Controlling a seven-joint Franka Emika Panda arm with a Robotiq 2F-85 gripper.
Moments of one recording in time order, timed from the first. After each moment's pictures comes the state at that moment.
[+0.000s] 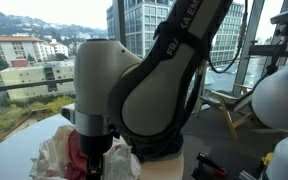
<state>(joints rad) -0.98 0.16 1.54 -2.63 -0.30 2.79 -0.20</state>
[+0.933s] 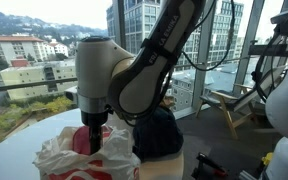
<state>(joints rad) -0.56 0.20 0.94 -2.46 -0.66 2.77 -0.16</state>
